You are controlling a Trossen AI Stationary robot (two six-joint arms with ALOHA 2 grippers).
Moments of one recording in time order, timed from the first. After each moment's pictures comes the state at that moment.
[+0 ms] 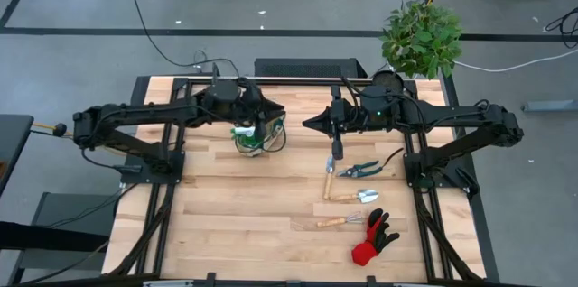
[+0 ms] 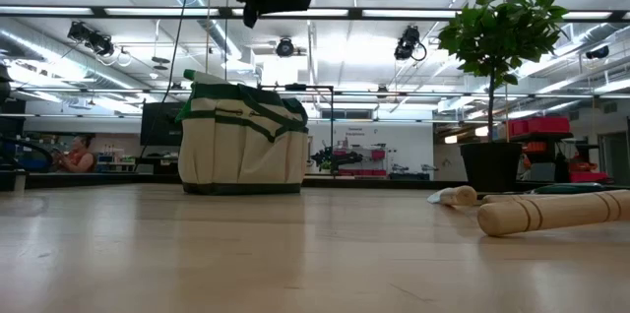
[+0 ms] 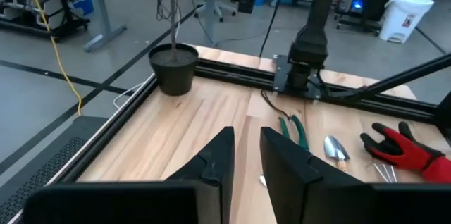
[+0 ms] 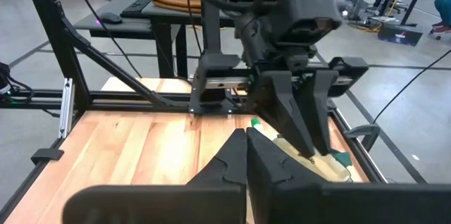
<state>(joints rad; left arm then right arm) 0.23 1.27 0.99 0.04 0.00 -0.09 -0.02 1.28 1.23 -0.19 -0.02 -0.06</state>
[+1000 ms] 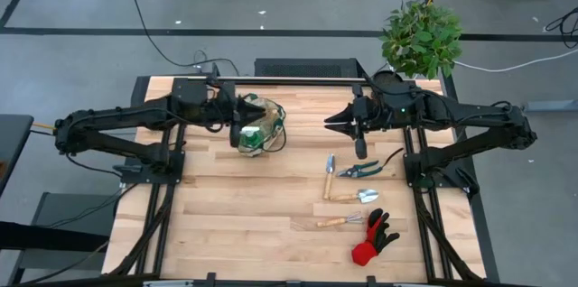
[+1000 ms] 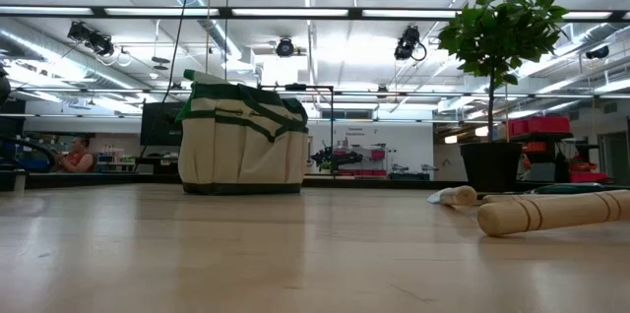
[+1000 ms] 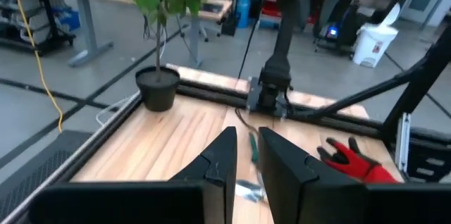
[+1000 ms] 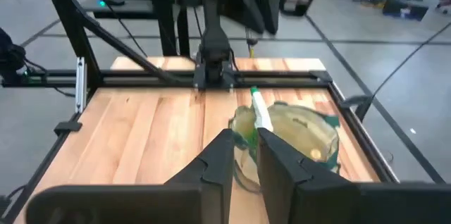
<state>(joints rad) 0.16 1.03 0.98 -0.11 -0.02 -0.15 -0.02 1.13 1.23 -0.43 -0.02 -0.03</state>
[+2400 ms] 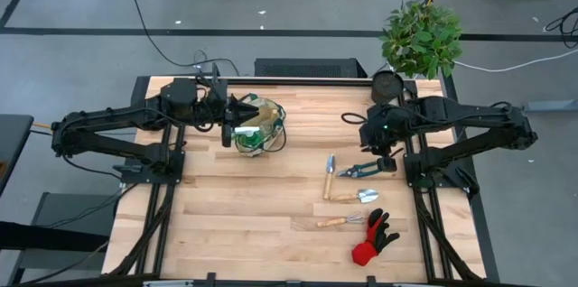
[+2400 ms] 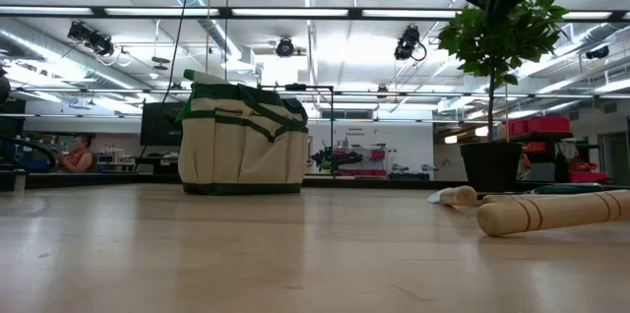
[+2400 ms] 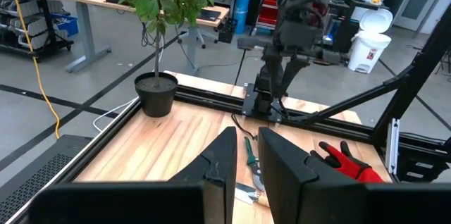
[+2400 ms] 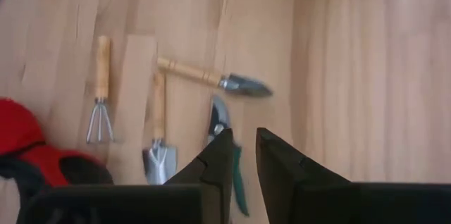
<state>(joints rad) 0.16 0.97 0.98 -0.16 -0.01 -0.15 -0.02 1.12 1.20 -1.17 -0.06 -0.11</state>
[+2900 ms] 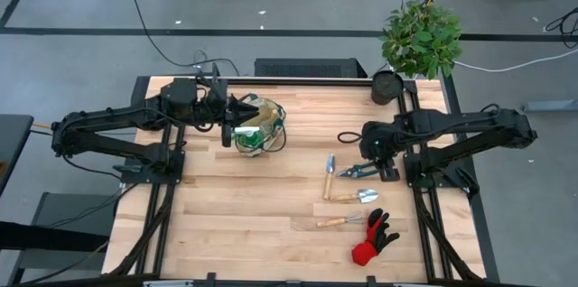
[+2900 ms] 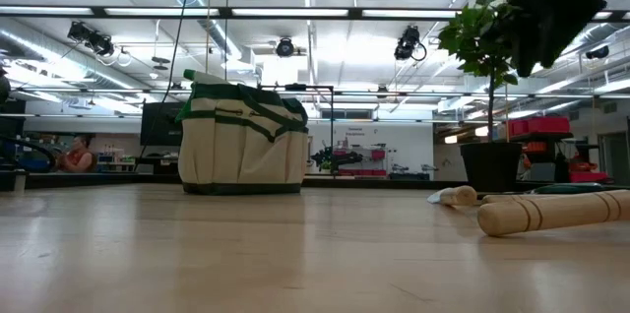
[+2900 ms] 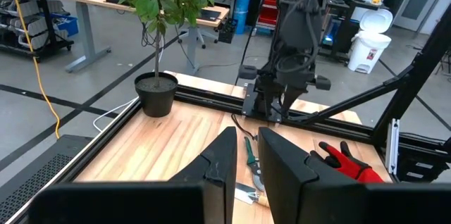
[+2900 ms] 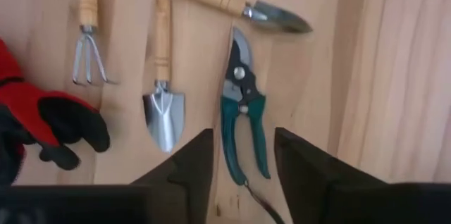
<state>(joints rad) 0.16 0.97 0.98 -0.16 -0.01 -0.15 0.02 1.12 1.00 -1.16 -0.07 -0.11</state>
